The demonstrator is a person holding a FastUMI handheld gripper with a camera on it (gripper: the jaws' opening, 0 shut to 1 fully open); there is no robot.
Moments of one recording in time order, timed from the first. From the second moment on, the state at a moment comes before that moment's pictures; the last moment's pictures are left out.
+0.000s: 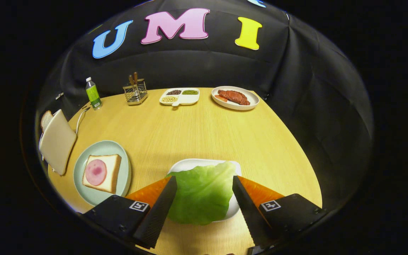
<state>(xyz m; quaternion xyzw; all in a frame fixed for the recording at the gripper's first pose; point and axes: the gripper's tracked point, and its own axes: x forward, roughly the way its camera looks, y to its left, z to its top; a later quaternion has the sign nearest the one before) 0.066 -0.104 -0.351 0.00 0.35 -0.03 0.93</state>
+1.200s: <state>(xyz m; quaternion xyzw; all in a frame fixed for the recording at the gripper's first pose) 0.064 -0.092 -0.391 0.01 0.41 -0.01 0.91</state>
